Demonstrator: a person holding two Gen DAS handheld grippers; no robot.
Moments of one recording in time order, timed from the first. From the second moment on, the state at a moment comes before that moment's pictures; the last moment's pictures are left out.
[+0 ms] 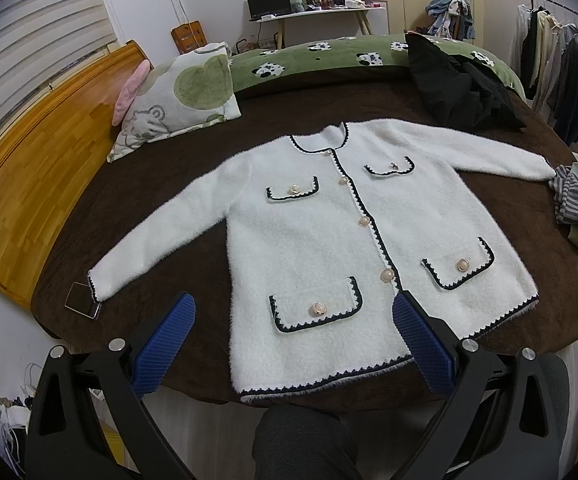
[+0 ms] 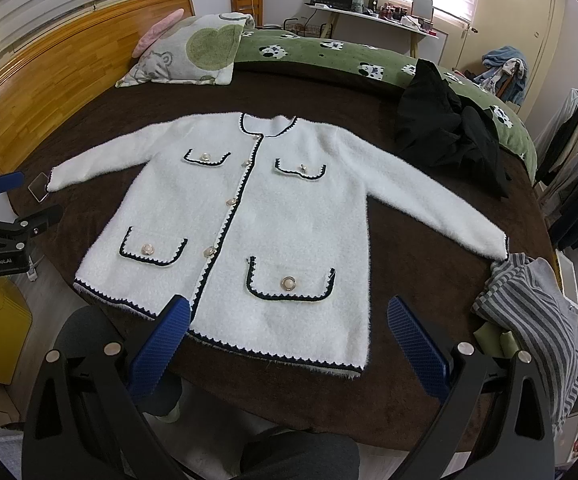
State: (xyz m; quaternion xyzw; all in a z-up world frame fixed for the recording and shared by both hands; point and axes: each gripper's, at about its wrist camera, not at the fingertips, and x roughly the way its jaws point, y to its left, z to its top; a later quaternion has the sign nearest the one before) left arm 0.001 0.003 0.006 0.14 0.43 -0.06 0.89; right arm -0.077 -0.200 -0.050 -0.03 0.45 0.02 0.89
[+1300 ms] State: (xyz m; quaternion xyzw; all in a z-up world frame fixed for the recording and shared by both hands) left arm -0.002 0.004 0.005 0.13 0.43 -0.06 0.89; right arm -0.077 -0.199 -0.046 -0.03 0.45 0.02 0.89
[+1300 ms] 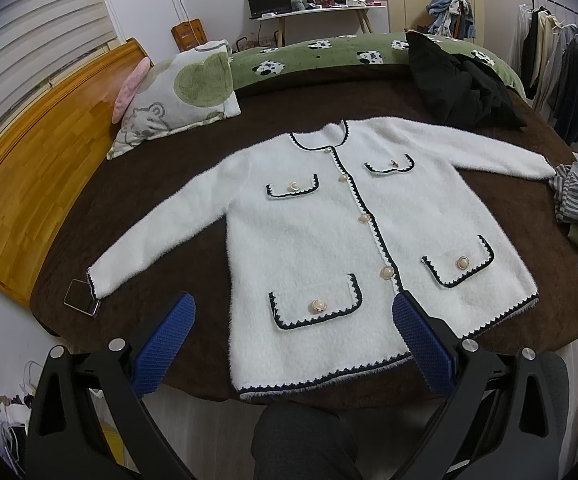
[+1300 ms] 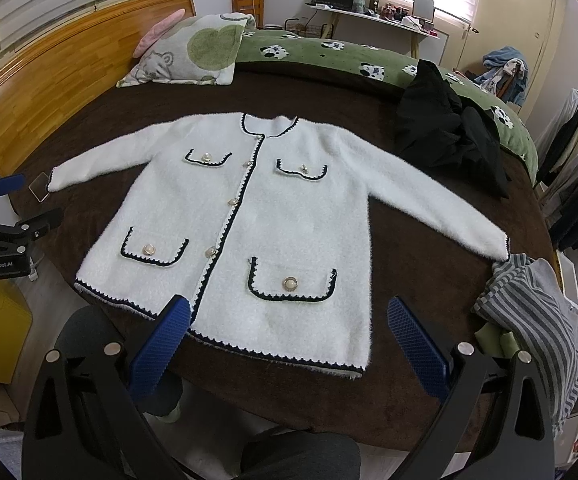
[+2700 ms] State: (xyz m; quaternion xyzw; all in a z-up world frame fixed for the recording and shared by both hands) left arm 0.246 -0.228 -0.110 0.13 0.44 -0.20 0.87; right arm 0.020 -0.428 -0.108 0.10 0.41 -0.18 0.89
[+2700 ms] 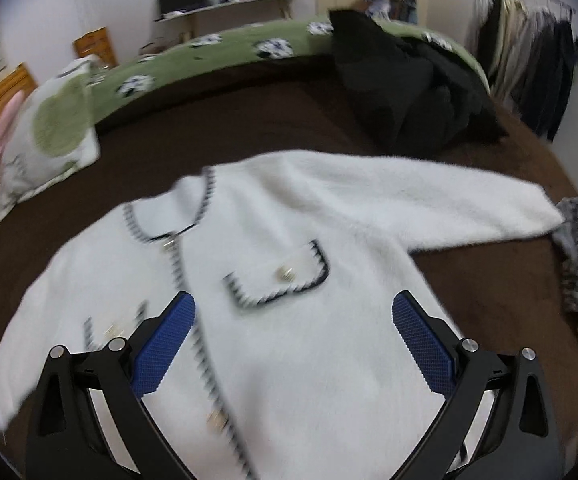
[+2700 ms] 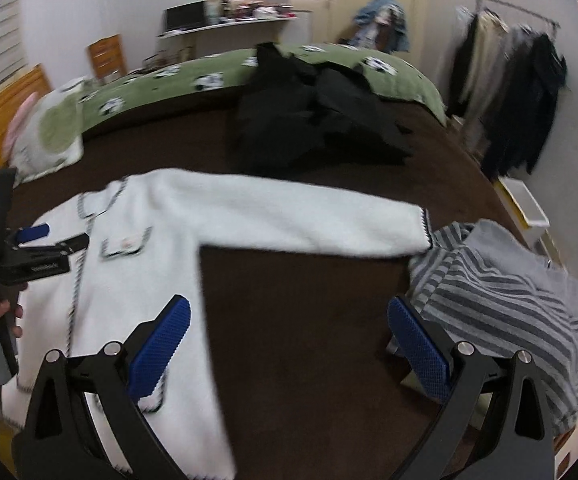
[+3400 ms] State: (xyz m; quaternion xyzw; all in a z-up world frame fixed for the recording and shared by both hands) left arm 0.330 -0.329 -0.234 0.13 0.46 -0.21 0.85; right arm 0.054 -0.561 -0.224 0.30 0.35 -0.19 0.87
